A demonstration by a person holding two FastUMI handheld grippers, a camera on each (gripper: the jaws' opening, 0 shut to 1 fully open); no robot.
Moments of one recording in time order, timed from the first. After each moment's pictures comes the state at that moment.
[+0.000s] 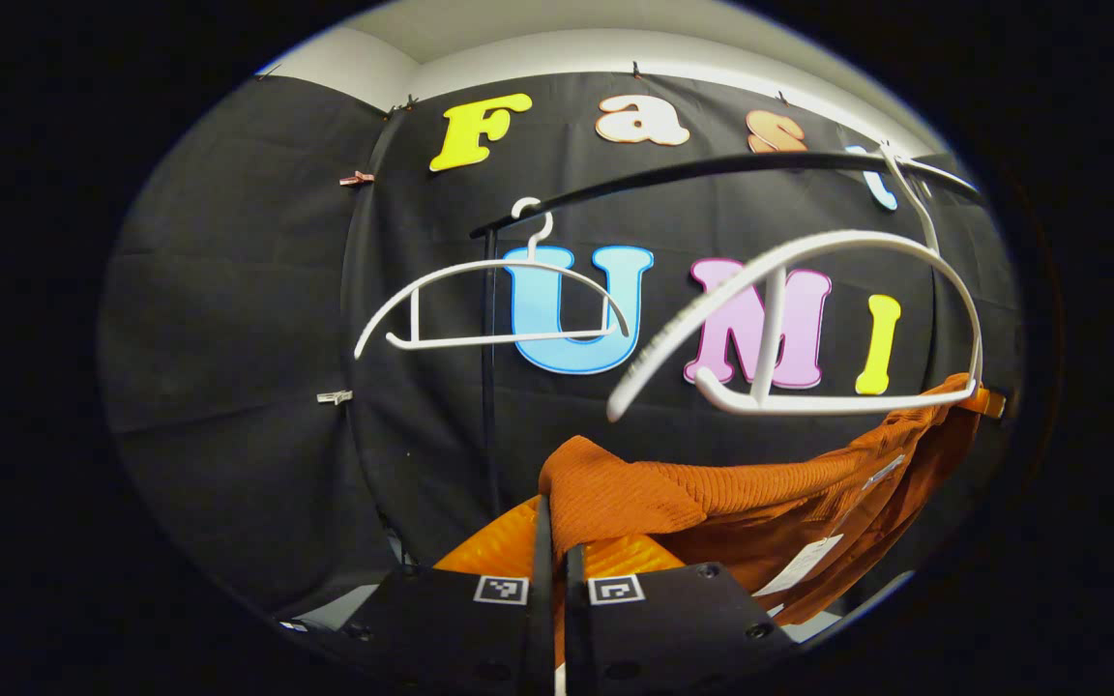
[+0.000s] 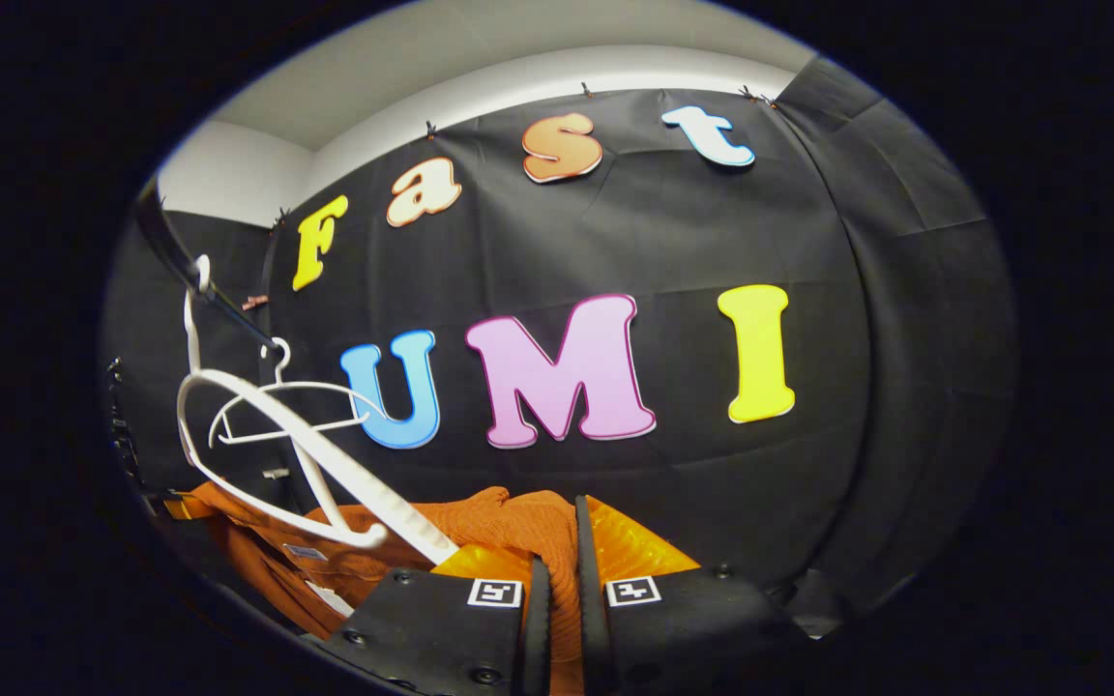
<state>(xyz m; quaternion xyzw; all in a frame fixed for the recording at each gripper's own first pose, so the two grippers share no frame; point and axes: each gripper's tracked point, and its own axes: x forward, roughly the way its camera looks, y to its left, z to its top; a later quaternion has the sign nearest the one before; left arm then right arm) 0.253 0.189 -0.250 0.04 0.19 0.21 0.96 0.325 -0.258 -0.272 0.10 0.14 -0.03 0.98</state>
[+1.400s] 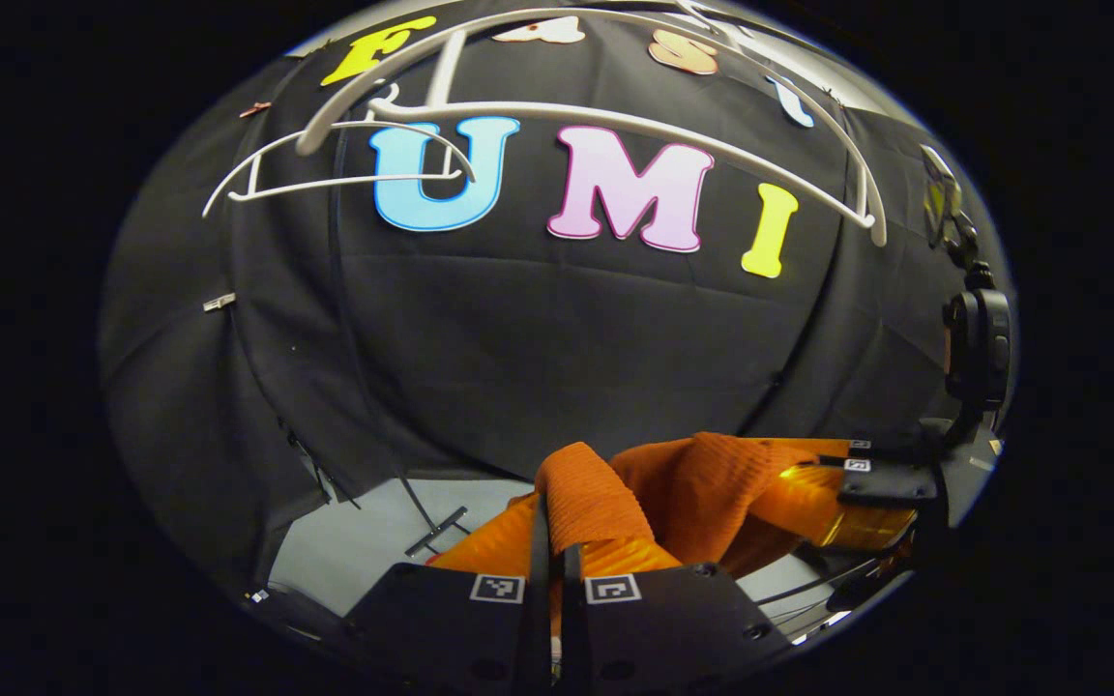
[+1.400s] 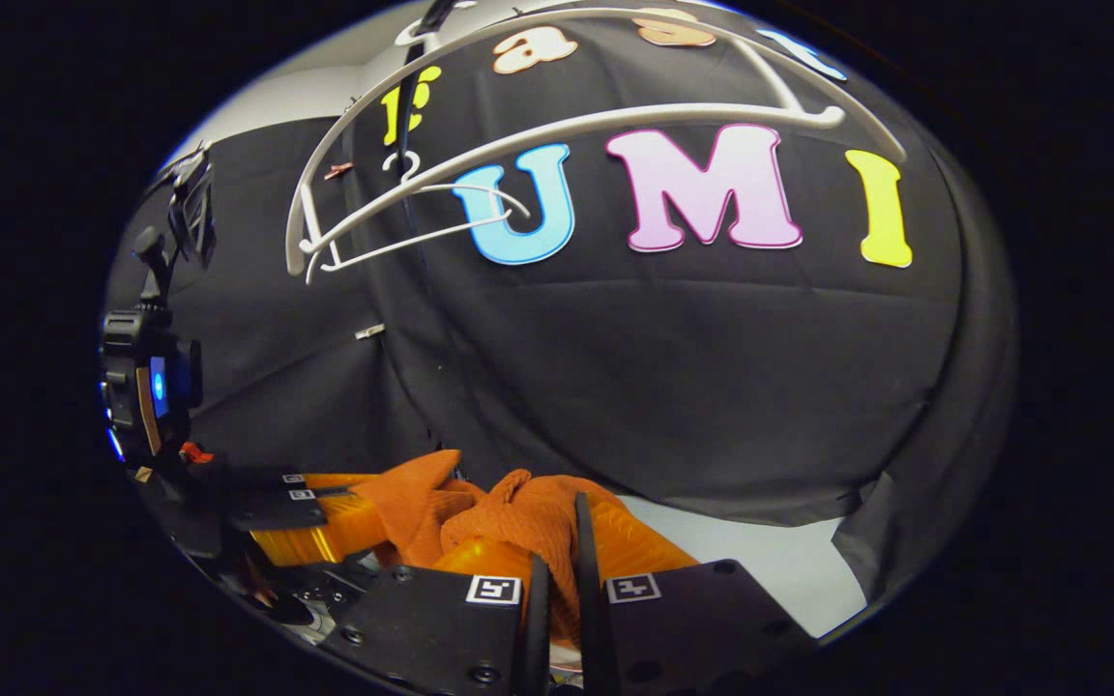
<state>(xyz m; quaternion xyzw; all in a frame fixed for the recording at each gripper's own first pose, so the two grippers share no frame) 0.215 0.038 -0.371 -0.01 0.36 0.05 0.93 0.205 -0.025 -0.397 0.11 0.36 0.13 0.92</state>
